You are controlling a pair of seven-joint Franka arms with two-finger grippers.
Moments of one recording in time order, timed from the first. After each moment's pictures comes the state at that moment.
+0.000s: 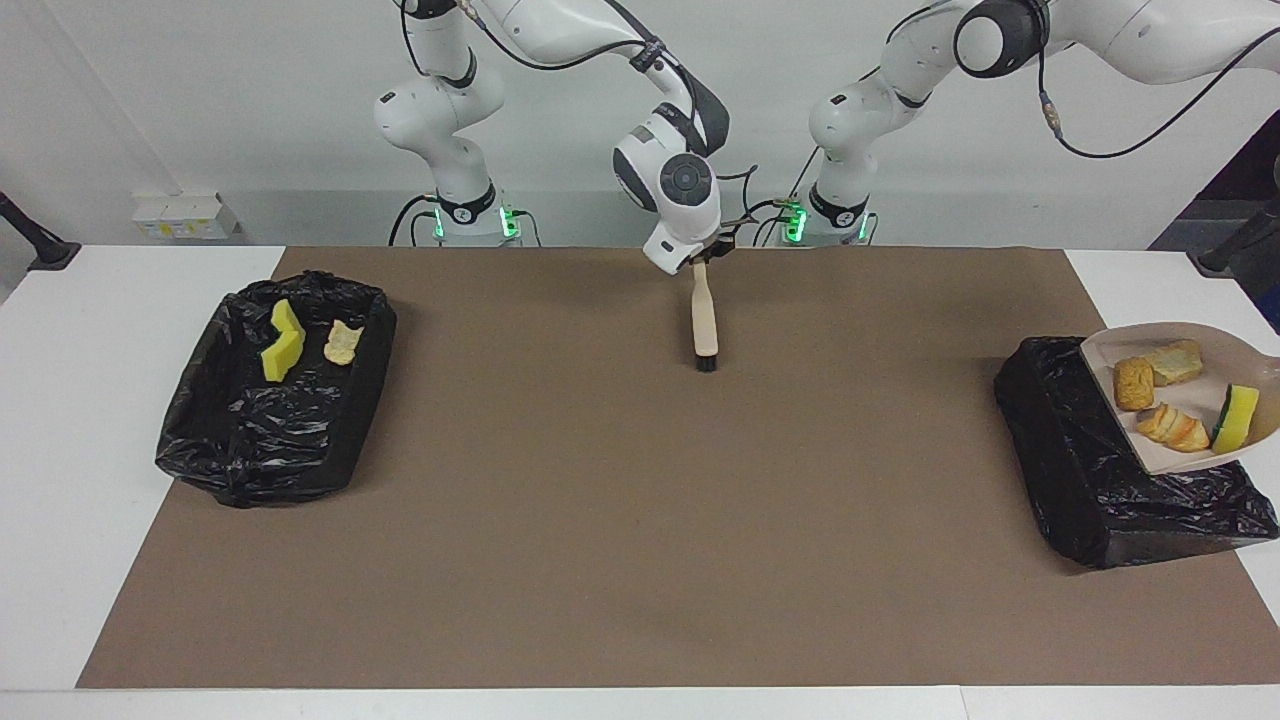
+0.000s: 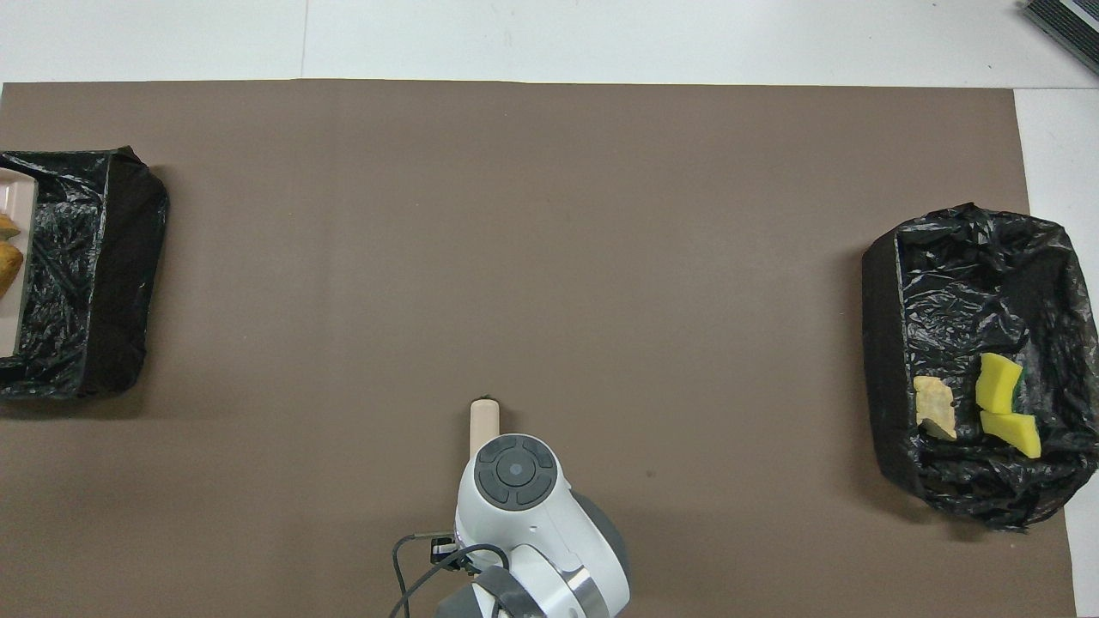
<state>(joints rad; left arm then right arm) 0.45 0.43 0.03 -1.29 0.35 2.04 2.05 0.69 0.22 0.22 -2.08 0.47 2.09 0.63</state>
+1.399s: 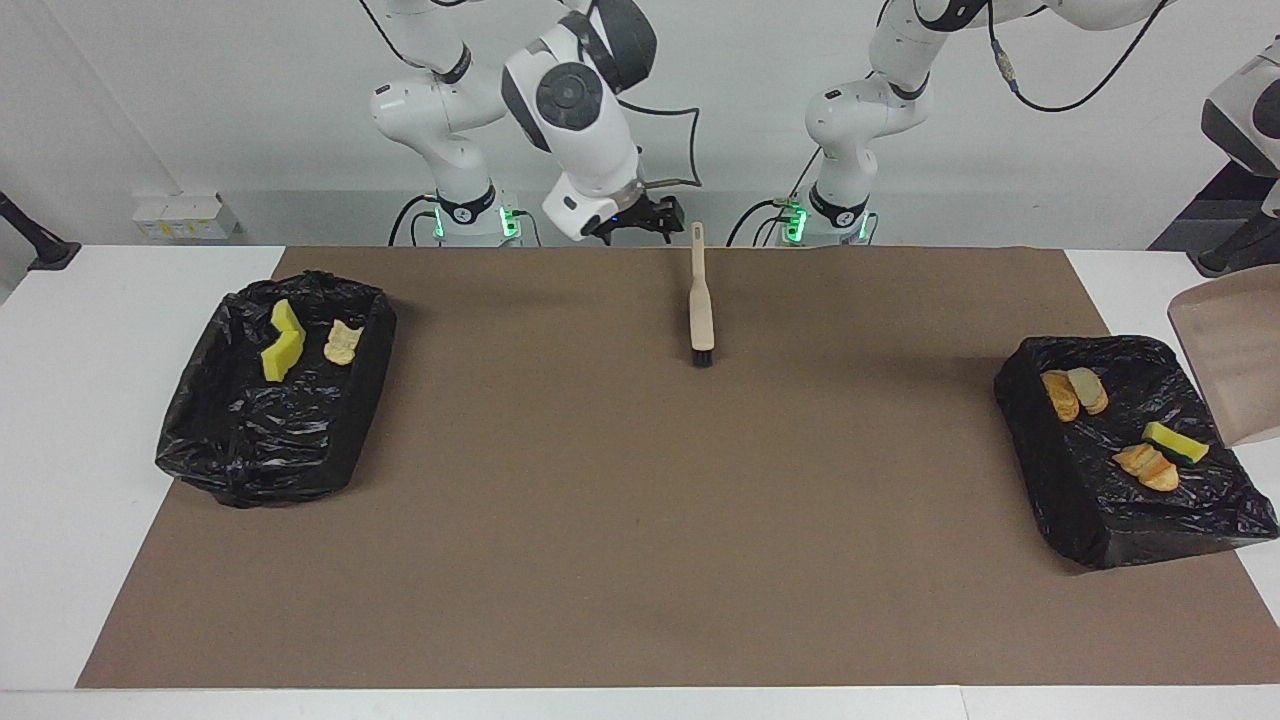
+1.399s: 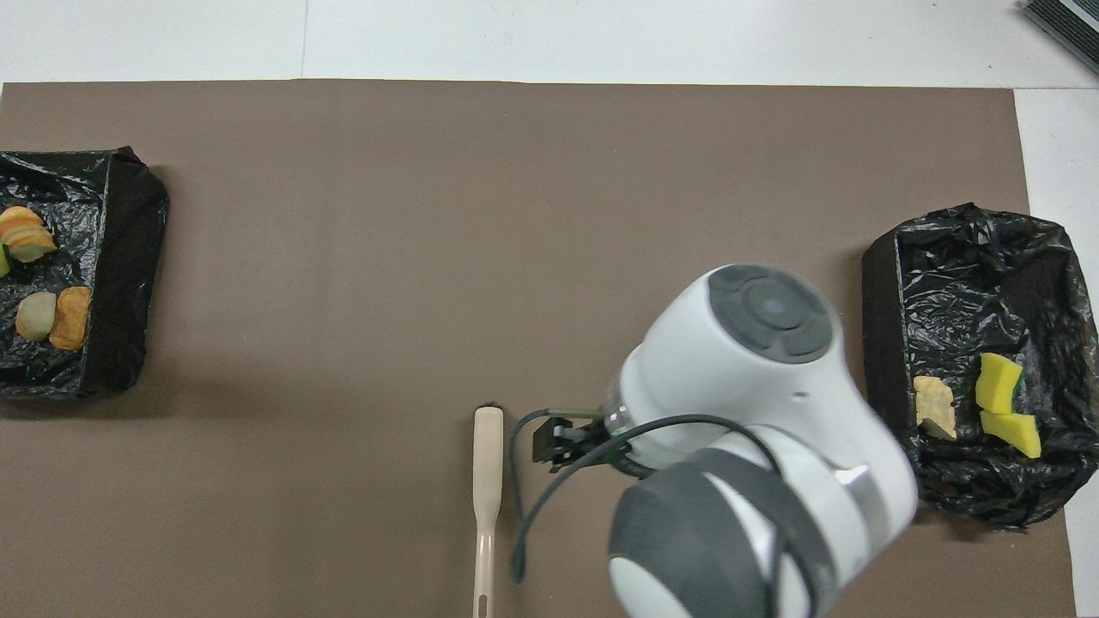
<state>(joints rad) 0.24 0.21 0.00 -1.44 1.01 1.99 1.79 0.30 -0.01 0.20 -1.80 0.31 1.61 0.52</state>
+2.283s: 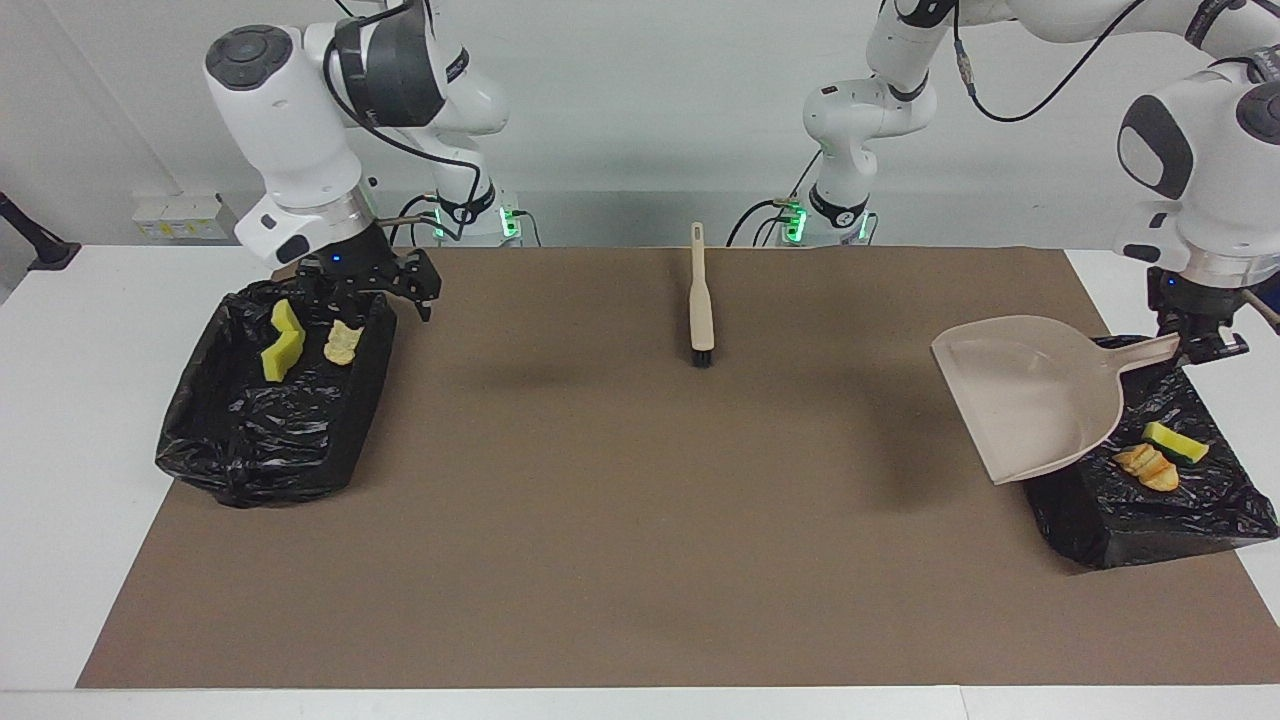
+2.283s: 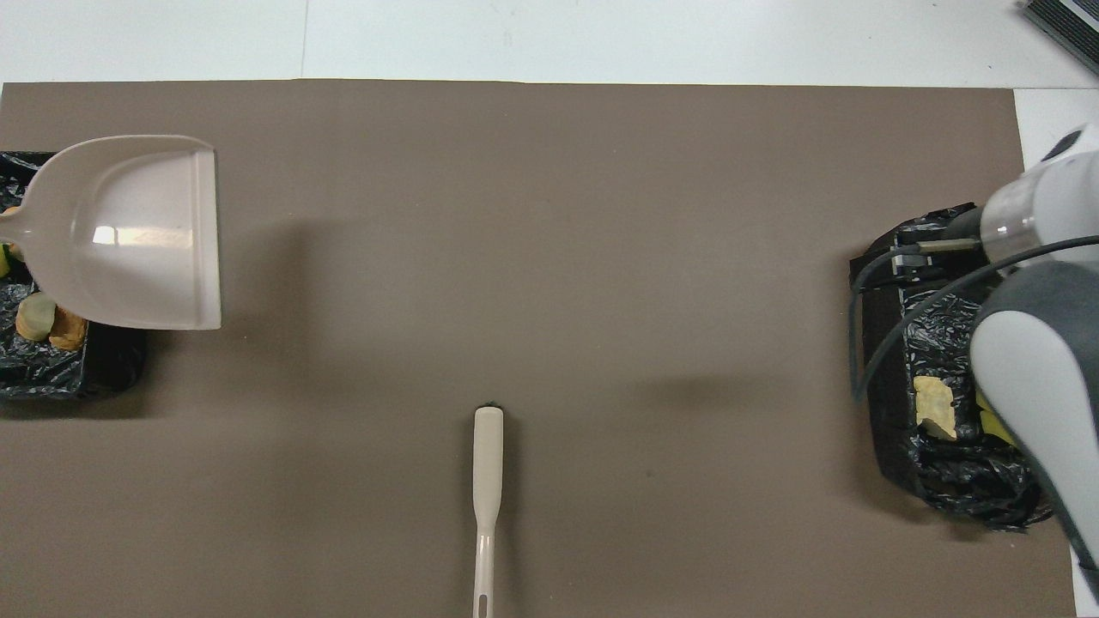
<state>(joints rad) 0.07 0.21 -0.01 -1.51 0.36 1.77 1.50 -0.13 0.03 0.16 -1.68 0.03 1.71 0.06</state>
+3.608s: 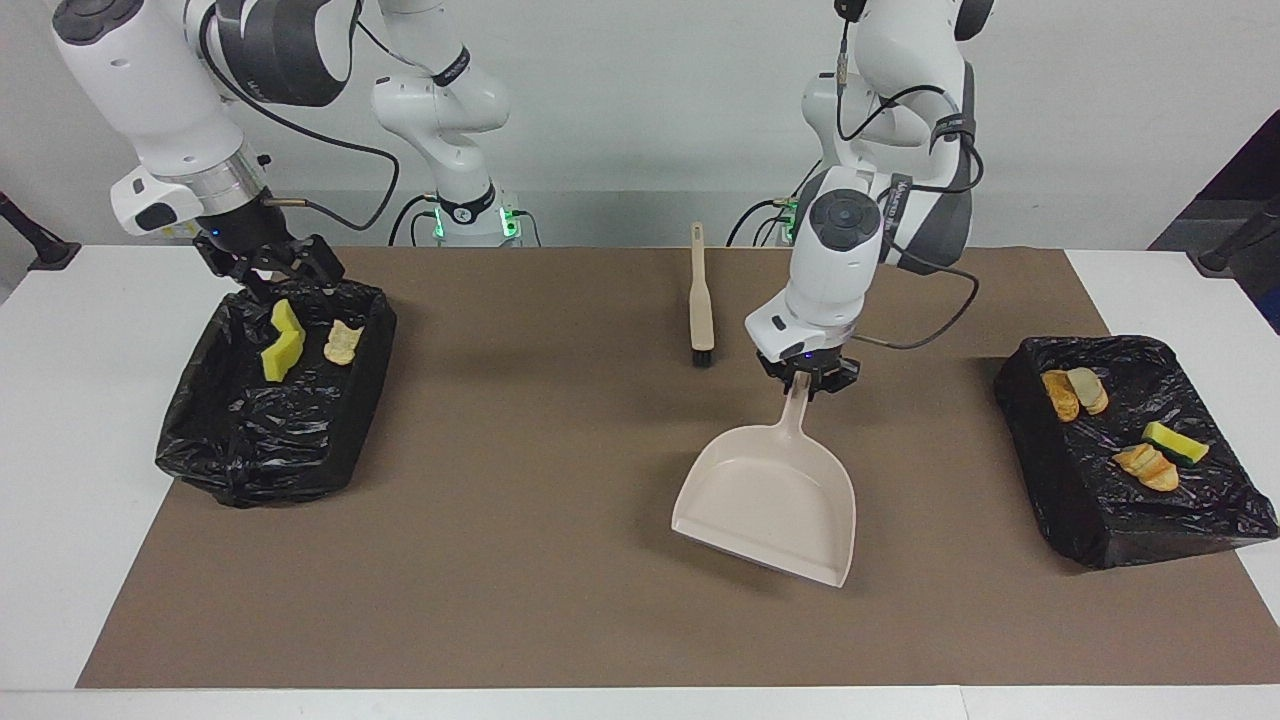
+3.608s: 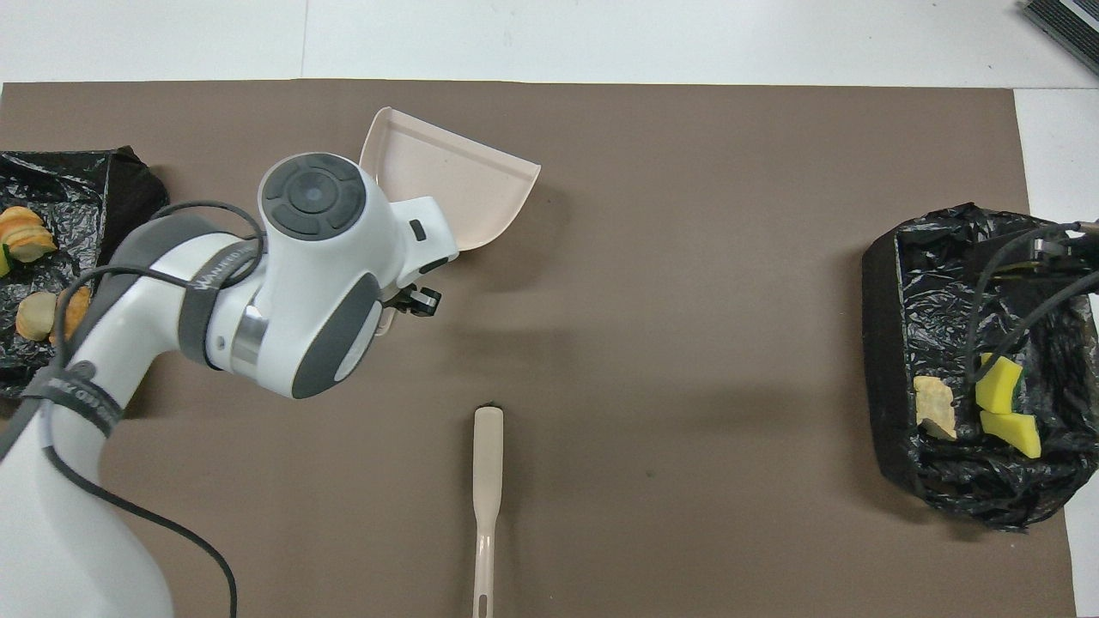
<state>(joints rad) -0.47 0.29 -0.02 -1.74 0.06 1.98 -0.12 0.05 0.01 -0.16 -1.66 0.03 1.69 0.06</state>
